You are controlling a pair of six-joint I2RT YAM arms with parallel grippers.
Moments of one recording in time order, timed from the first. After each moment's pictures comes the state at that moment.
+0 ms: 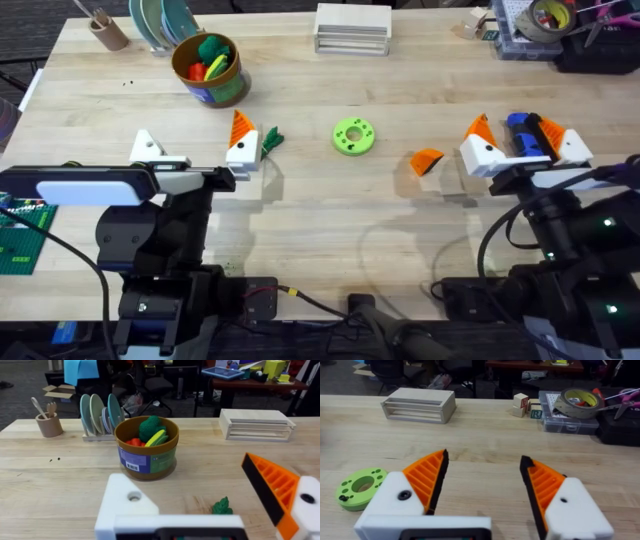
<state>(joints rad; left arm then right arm) -0.01 0.00 0.01 -0.02 0.01 -0.01 0.01 0.00 0.01 -0.09 -0.04 0.00</state>
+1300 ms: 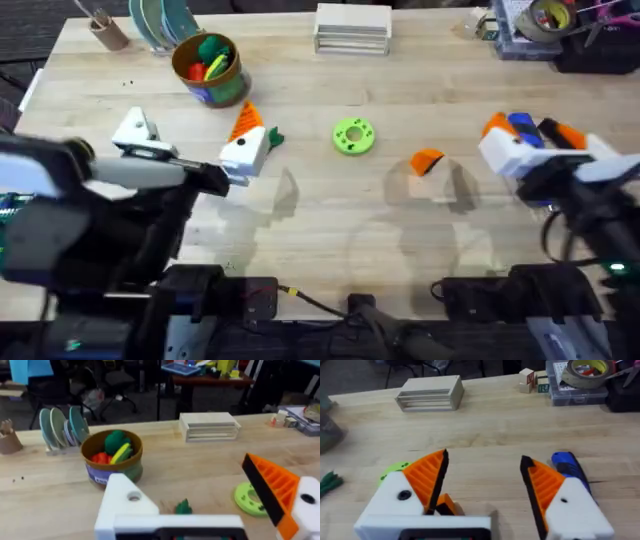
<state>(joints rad) -0.01 0.10 0.30 -0.27 0.20 -0.04 0.01 0.11 0.33 -0.48 -0.06 0.14</state>
